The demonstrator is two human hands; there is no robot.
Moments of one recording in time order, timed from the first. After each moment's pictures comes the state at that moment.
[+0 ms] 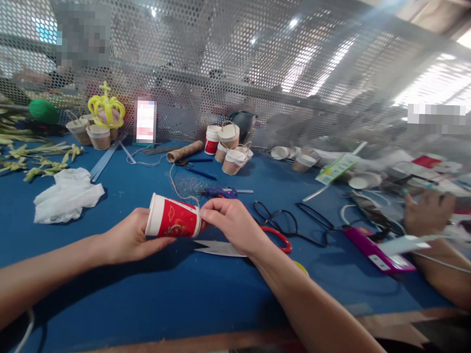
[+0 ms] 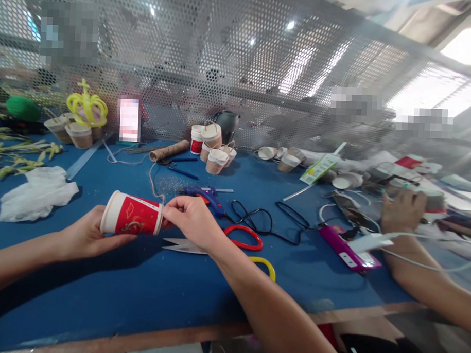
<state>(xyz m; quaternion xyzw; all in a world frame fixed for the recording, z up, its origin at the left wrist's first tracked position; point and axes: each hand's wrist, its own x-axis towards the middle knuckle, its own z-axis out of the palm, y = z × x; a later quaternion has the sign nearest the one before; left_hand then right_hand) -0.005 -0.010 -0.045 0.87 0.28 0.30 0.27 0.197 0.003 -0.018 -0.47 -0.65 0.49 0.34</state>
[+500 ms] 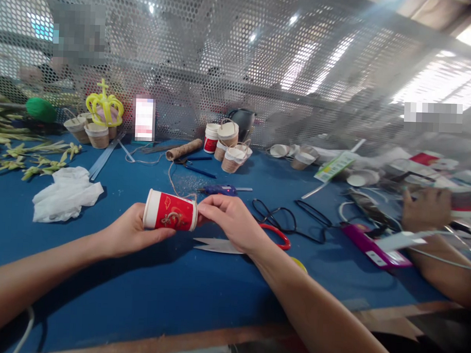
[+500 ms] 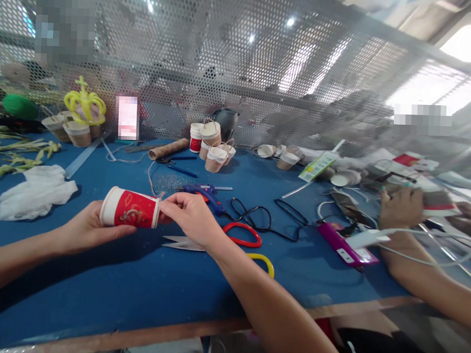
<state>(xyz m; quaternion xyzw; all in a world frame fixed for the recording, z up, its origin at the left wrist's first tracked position) -0.001 -0.009 -0.045 0.77 0.35 0.33 0.42 0.195 0.001 -0.017 -0.45 -0.62 0.53 0.37</state>
